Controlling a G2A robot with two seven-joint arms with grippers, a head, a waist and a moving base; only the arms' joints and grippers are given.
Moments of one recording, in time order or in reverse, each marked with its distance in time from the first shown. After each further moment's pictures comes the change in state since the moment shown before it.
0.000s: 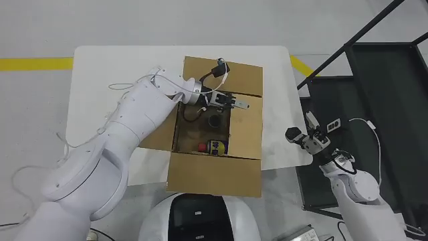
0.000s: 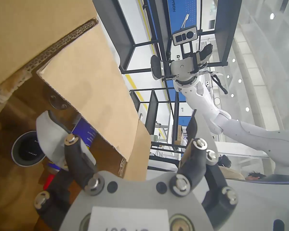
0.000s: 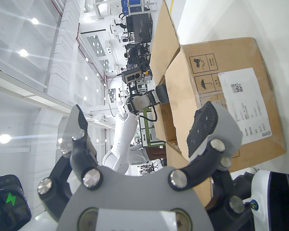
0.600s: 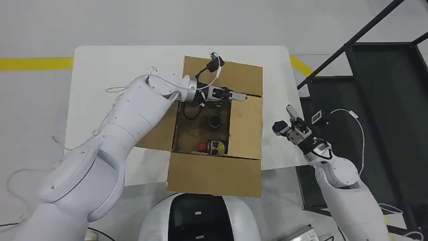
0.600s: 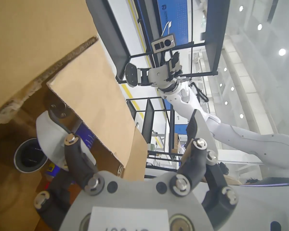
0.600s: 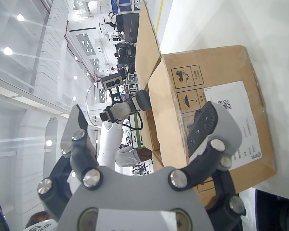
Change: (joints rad) left arm 0.020 0.043 -0.076 -0.020 -0.027 -0.040 0.053; right arm 0.193 -0.022 -0.158 0.132 -0.145 0.014 -0.072
